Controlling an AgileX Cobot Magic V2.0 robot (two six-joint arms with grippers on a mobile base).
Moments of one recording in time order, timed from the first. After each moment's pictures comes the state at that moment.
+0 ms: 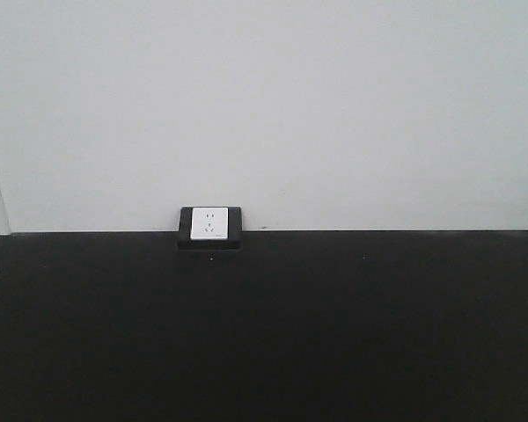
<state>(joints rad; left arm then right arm) -0.04 -0.02 0.03 0.07 0.43 0.17 0.12 0.68 -0.56 -0.84 0.07 0.94</state>
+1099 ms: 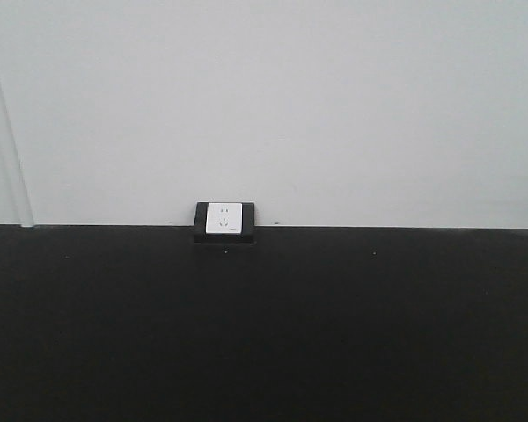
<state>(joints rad) -0.04 -0.02 0.03 0.07 0.43 0.17 0.12 0.68 -0.56 -0.84 0.07 0.94</state>
